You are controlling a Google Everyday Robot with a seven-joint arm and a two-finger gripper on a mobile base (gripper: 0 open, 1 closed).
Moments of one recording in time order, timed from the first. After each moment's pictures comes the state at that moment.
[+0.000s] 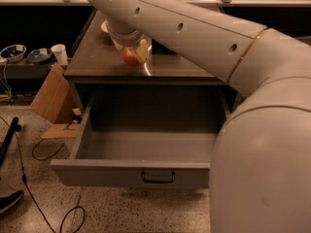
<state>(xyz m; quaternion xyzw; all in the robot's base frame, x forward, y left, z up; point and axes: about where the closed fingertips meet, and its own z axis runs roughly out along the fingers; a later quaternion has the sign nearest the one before) 0.719 0.067 0.878 -0.92 0.29 -0.25 0.10</state>
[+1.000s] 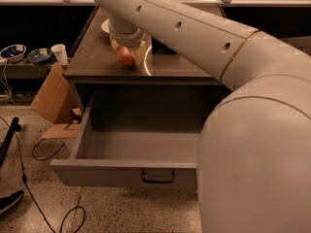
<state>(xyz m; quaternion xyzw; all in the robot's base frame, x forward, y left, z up) 0.728 0.069 0.864 -0.93 0.28 -0.22 0.10</state>
